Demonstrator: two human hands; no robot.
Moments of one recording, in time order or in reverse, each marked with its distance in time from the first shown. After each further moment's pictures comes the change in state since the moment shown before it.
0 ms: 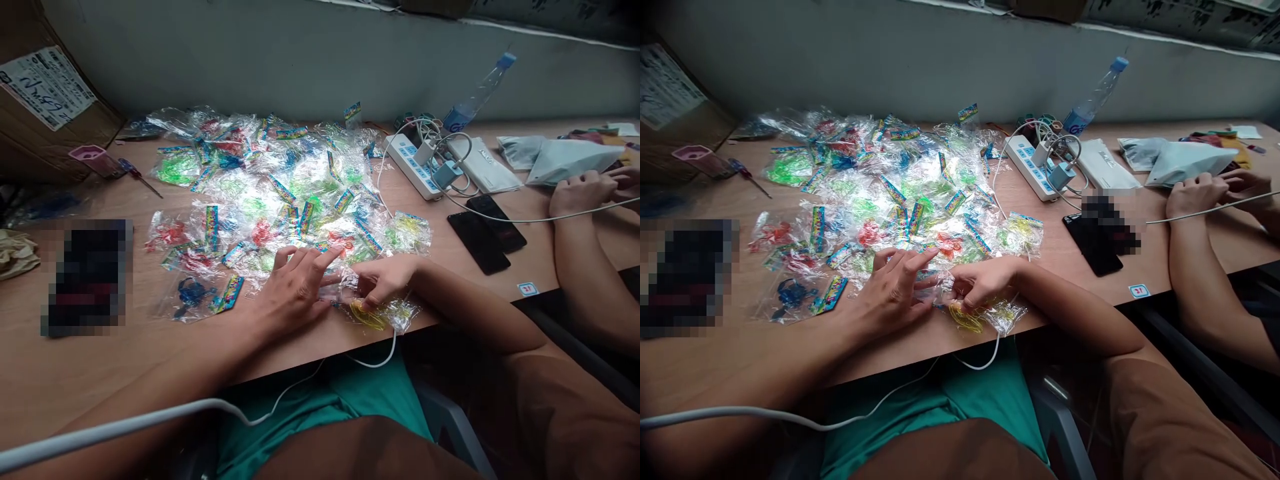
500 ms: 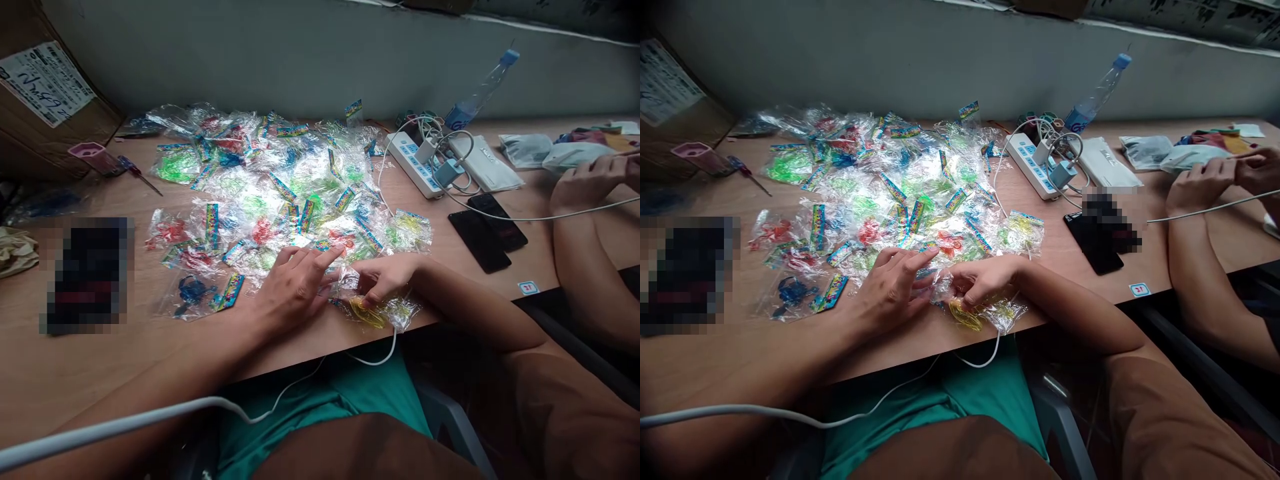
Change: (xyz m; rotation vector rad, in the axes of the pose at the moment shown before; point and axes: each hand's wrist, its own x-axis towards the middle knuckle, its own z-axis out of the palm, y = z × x) left_hand 0.003 -0.001 -0.002 0.059 0.073 0.073; right_hand 0.000 0.001 0.000 0.003 0.023 -0.122
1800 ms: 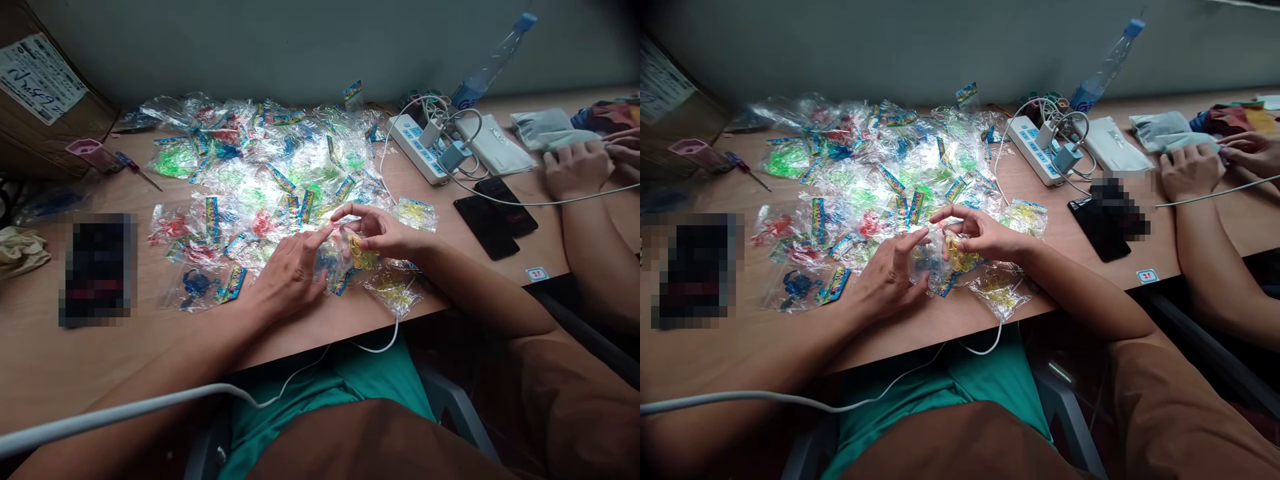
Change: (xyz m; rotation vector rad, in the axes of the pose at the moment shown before) left_hand -0.002 -0.010 0.006 -0.130 -0.029 -0.067; right_hand -0.003 -0.011 -0.011 0.033 0.537 -0.388
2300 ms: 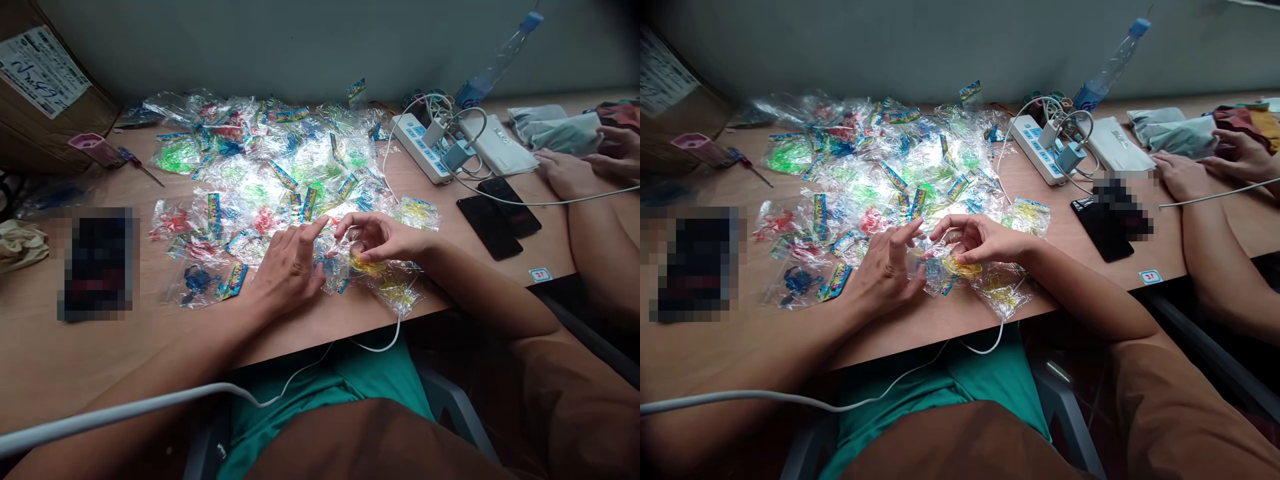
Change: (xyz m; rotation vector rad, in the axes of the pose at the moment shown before) left_hand 0.000 0.003 -0.006 0.127 0.021 -0.060; right_hand -0.004 -0.006 0.002 -0.002 -0.150 0.063
